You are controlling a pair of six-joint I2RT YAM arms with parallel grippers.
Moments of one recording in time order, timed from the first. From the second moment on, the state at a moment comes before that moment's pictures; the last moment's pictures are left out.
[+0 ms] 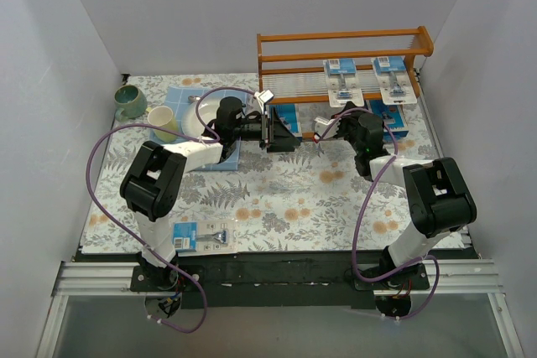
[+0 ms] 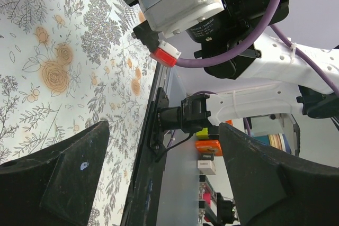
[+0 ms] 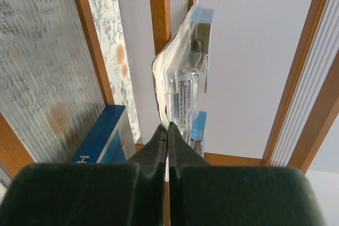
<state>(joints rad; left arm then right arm) -0.49 1.88 1.11 0.58 1.03 -1.01 0.28 1.64 0.72 0.77 -0.06 -1.47</state>
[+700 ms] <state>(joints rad) -0.48 1.88 1.11 0.60 1.03 -1.03 0.30 1.64 0.74 0.74 -0.05 -1.47</state>
